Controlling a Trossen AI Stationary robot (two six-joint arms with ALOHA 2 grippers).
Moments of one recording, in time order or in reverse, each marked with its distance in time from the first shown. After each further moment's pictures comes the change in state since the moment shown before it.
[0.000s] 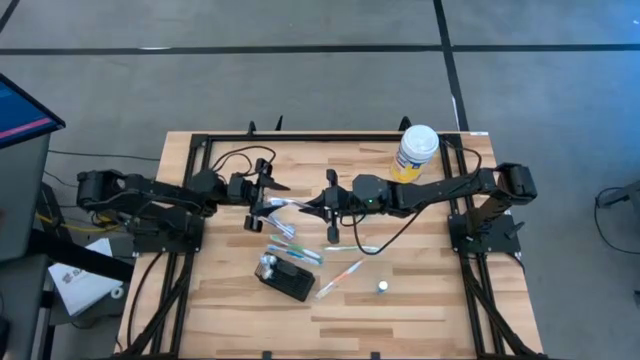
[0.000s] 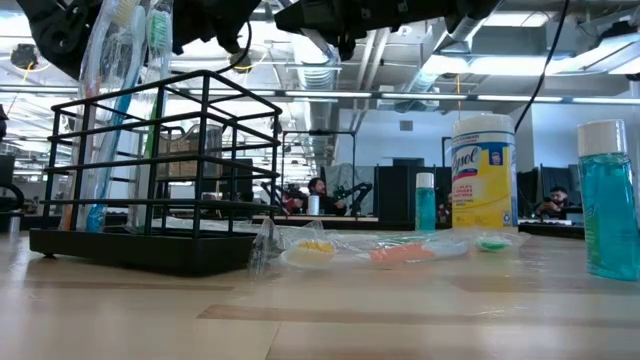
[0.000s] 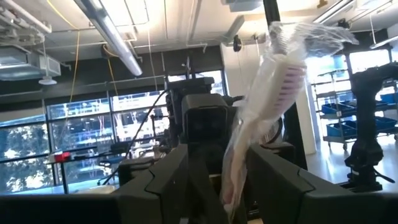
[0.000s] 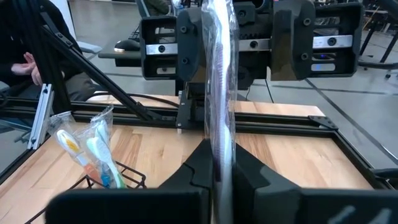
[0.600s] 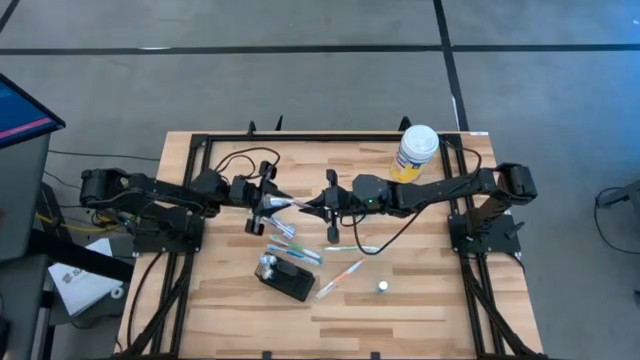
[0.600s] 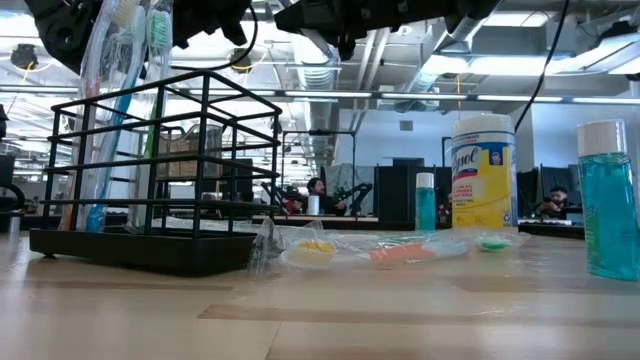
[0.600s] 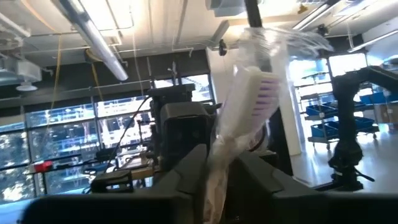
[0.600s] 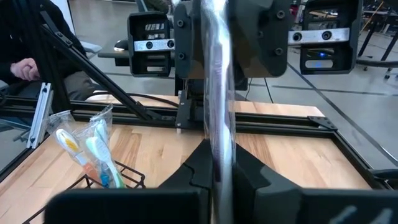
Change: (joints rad) left arm -0.025 0.027 0.031 0.011 0.043 0.007; right arm 0.000 0.000 0.000 0.000 0.001 -0.005
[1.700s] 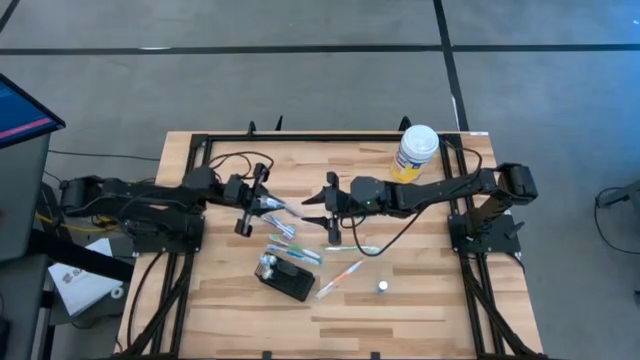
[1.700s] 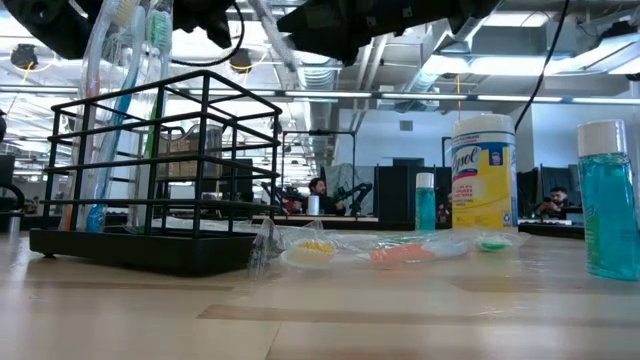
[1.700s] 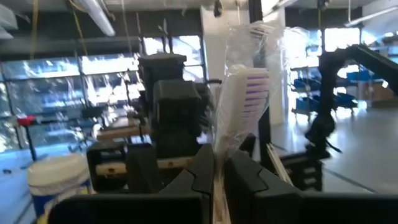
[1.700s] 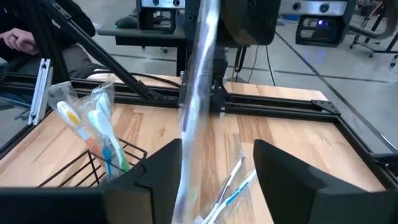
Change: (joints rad) left arm 0.010 -0.271 -0.003 -0.469 0.044 -0.017; right arm 0.003 -0.005 0.000 -0.082 0.004 -0.019
